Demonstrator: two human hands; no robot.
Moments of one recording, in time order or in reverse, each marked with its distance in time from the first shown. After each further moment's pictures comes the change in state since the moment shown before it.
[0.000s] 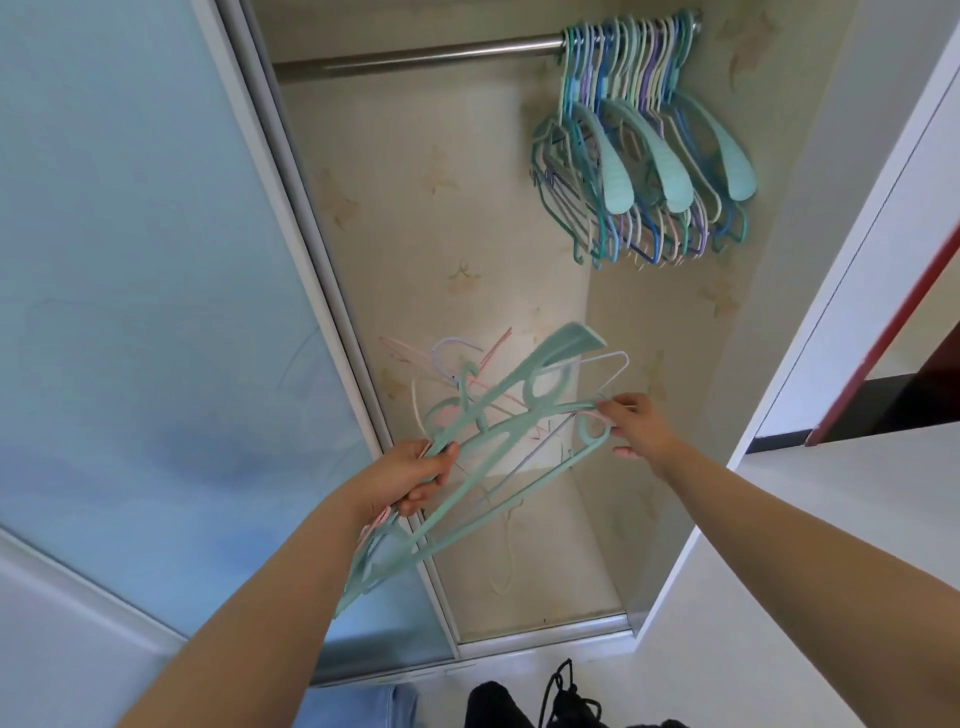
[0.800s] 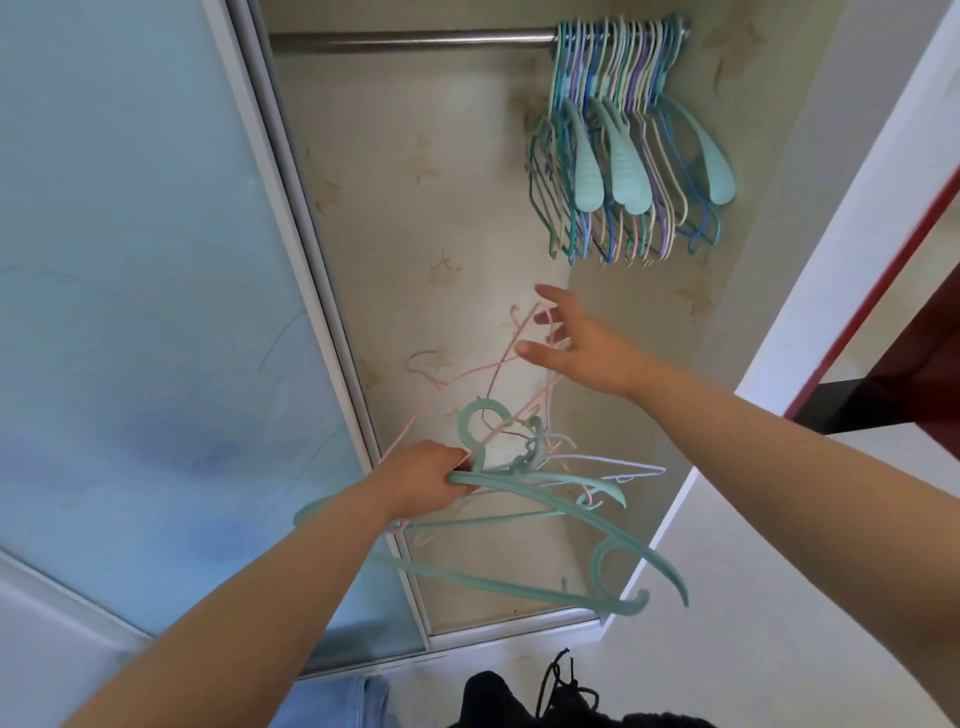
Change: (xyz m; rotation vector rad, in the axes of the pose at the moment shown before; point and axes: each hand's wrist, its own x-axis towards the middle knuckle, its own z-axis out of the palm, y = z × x) left_hand 0.014 0.005 0.033 0.995 0.007 0.296; right_hand -0.066 -0.128 0.020 -0.614 -0.192 -0.618
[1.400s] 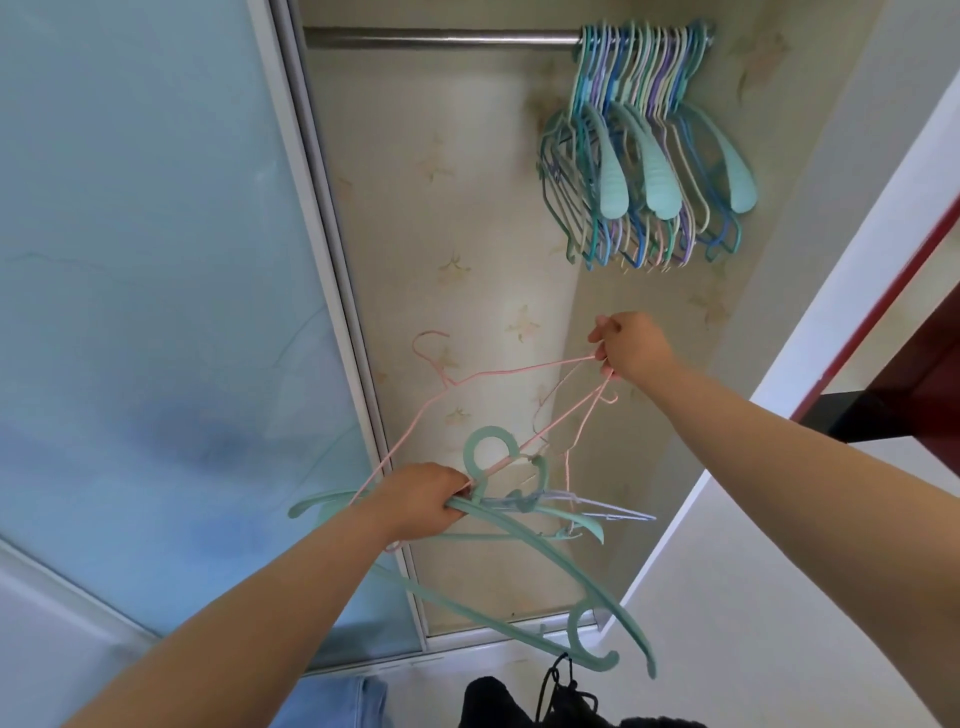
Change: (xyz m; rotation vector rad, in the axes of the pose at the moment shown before) left_hand -0.007 -0.027 0.029 0.183 0.028 0.075; right_hand 0.029 0.032 -0.005 0.142 0.240 0.473
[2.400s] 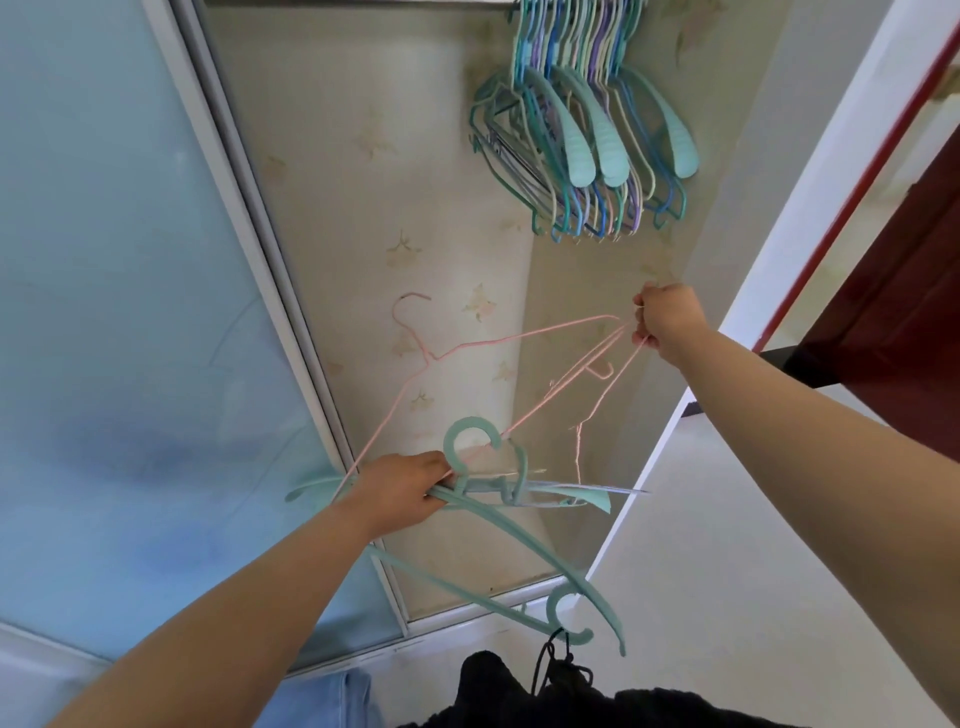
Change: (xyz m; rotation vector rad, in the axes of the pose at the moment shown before) left_hand 0.023 -0.011 0.036 0.041 0.207 0.168; right_hand 0.011 0.035 -0.059 0.428 0.280 0.285
